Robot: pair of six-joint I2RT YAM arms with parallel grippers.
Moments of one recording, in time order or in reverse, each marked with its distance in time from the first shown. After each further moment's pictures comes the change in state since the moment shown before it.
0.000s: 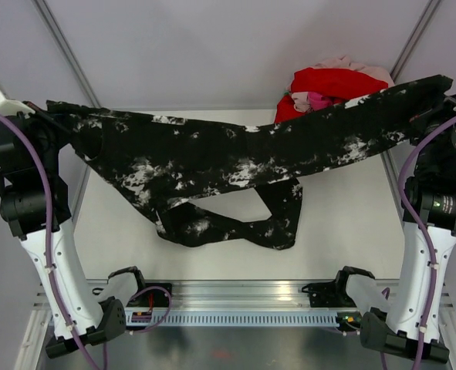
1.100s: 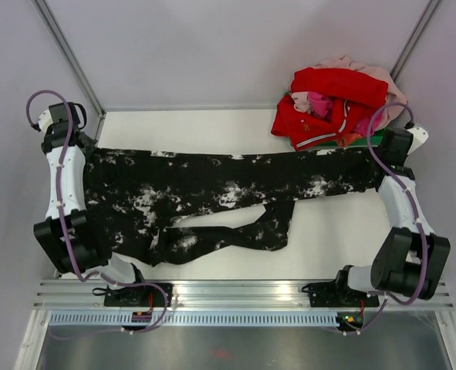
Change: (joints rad) left arm 0.034 0.486 -0.173 -0.084 -0.279 -0.223; right arm -0.011 0.355 -0.473 0.054 0.142 0.122
